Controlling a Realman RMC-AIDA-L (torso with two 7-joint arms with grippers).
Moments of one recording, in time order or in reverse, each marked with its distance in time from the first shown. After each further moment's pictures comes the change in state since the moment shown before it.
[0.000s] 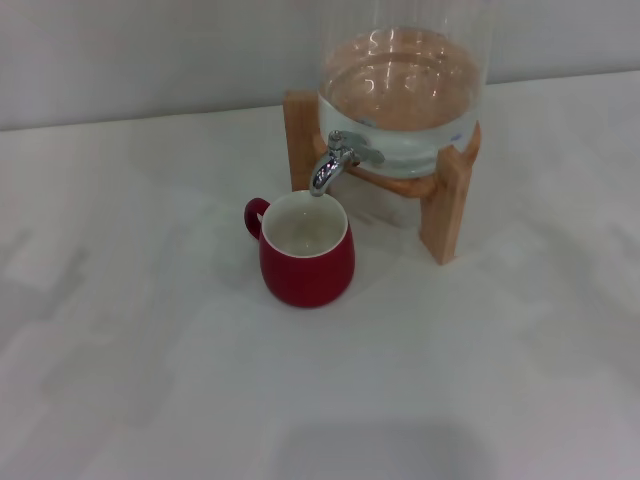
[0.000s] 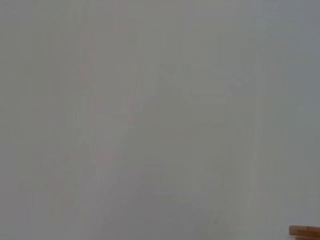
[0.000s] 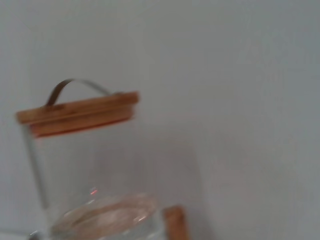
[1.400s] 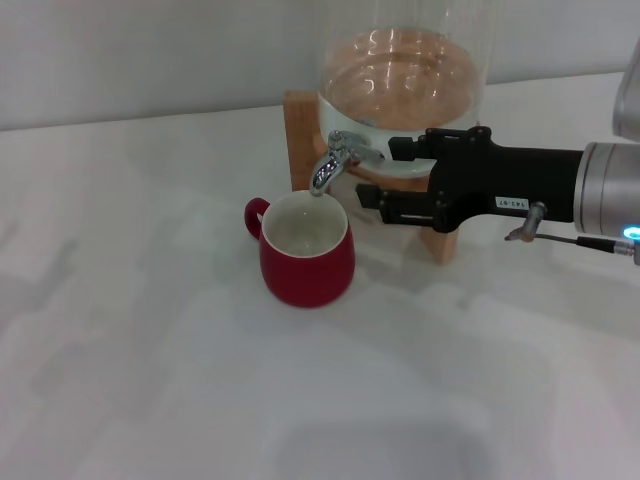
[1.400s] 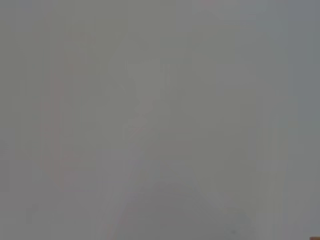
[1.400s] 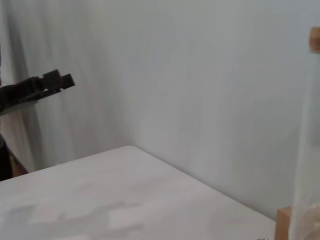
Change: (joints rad) left arm -0.028 0.001 -0.025 -0.035 -0.026 0.013 0.017; right arm 0.071 -0.002 -0.914 0.458 -0.156 -0.529 0.342
